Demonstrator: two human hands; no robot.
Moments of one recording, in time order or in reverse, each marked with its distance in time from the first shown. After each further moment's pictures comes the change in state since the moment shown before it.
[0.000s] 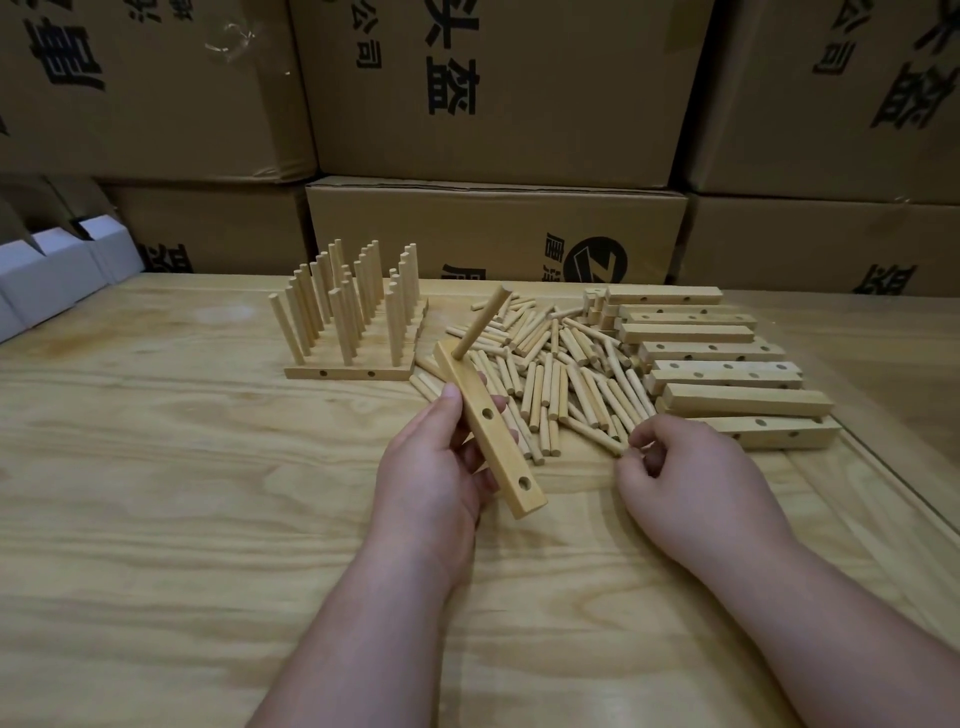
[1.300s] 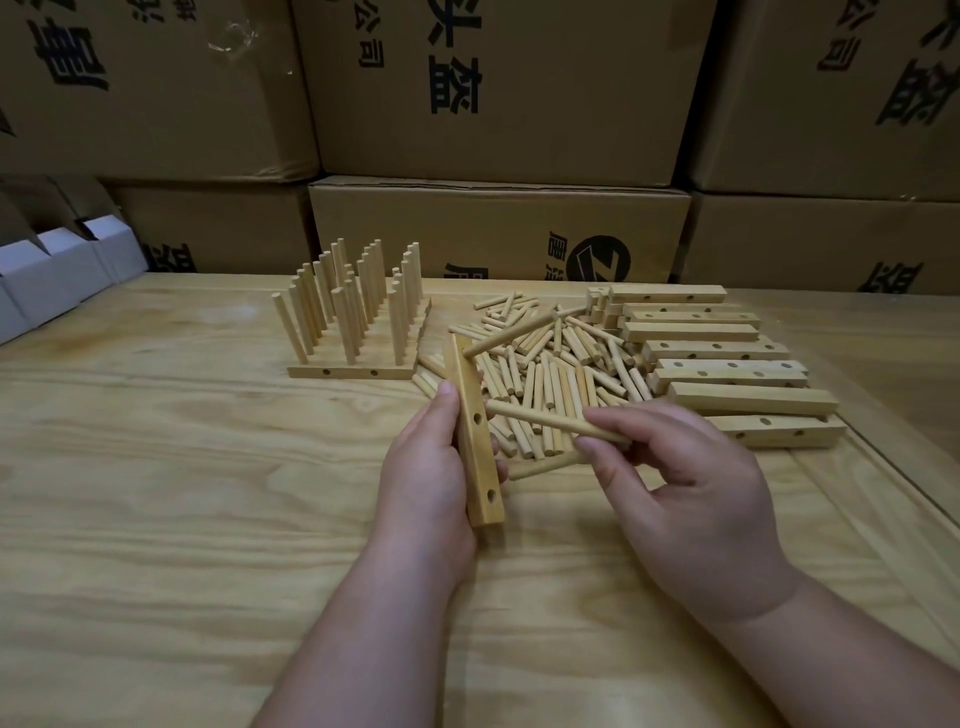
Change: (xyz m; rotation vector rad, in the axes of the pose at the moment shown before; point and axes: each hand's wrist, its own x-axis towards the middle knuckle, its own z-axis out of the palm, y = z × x) left_hand 0.006 -0.005 -0.004 0.035 0.085 -0.003; right_hand -0.026 -0.021 -0.005 0.594 0.349 -0.648
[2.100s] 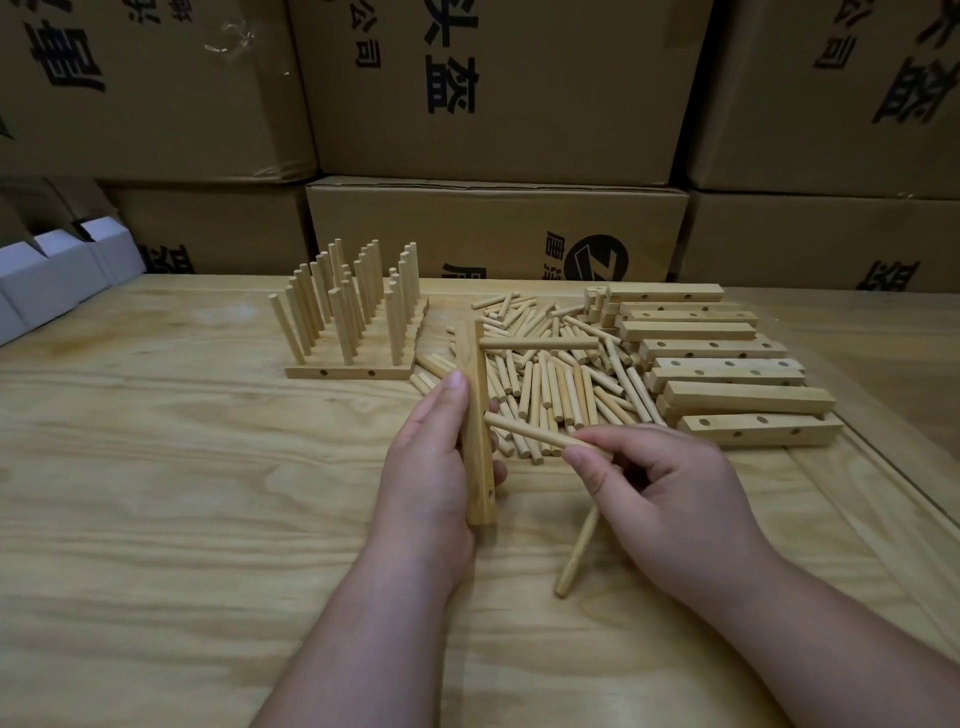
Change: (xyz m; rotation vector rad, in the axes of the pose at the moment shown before) left_hand -0.002 -0.001 -0.002 0.045 -0.070 0.074; right_hand -0.001 0.002 0.000 0.008 -0.167 0.237
